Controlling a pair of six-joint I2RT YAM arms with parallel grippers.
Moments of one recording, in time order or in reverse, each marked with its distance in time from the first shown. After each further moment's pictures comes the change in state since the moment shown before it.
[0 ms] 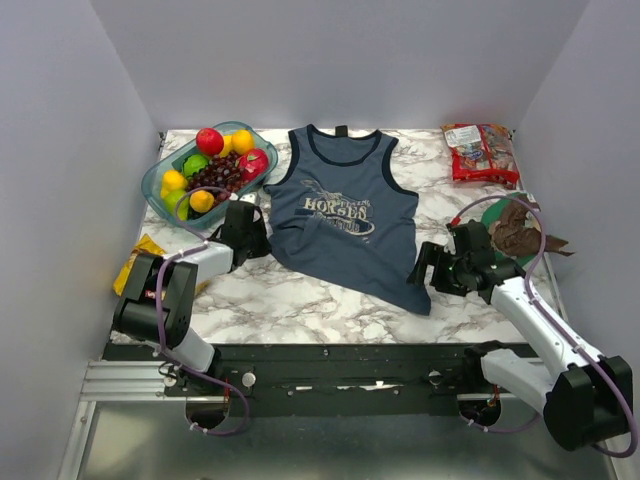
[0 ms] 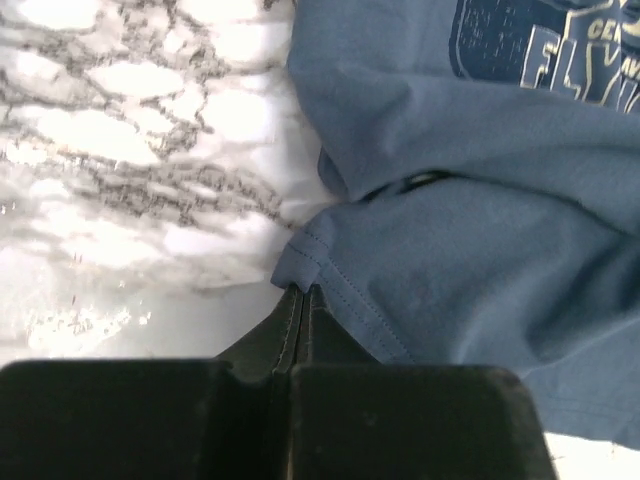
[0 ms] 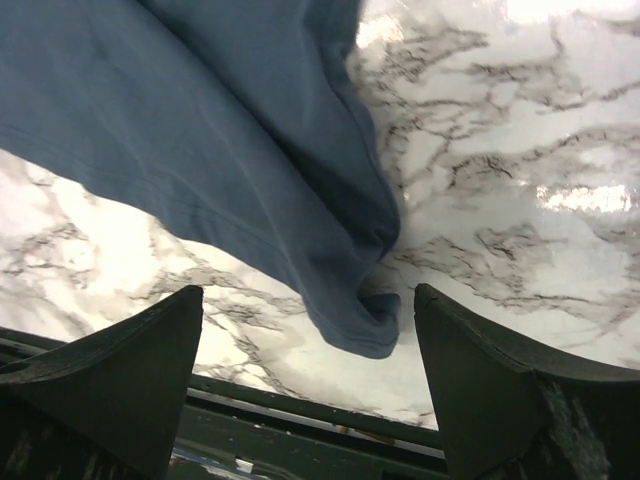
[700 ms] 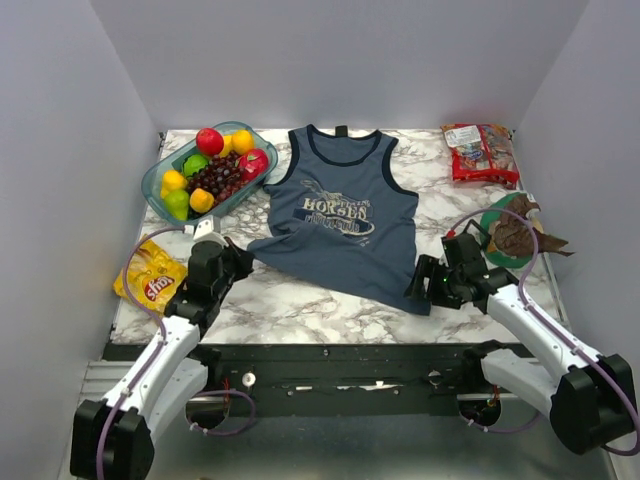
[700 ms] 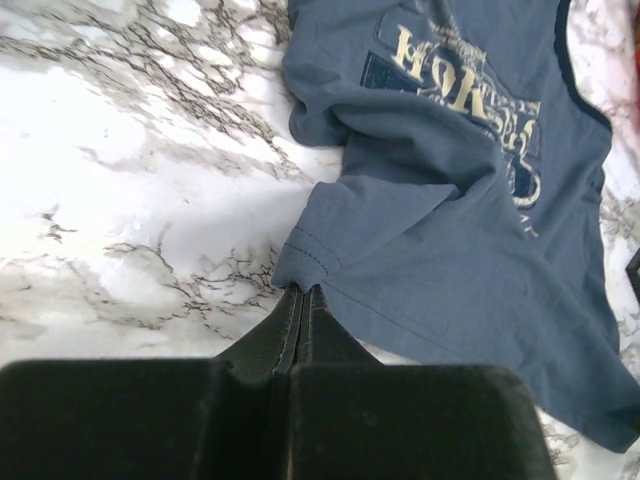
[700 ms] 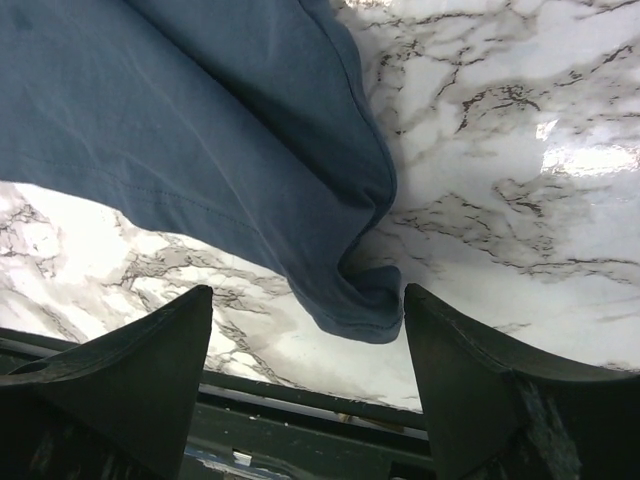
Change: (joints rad) left arm 0.000 -0.785 -0.354 -0.088 -0.094 -0.211; right arm 0.080 -0.016 -0.086 0.008 0.039 0.091
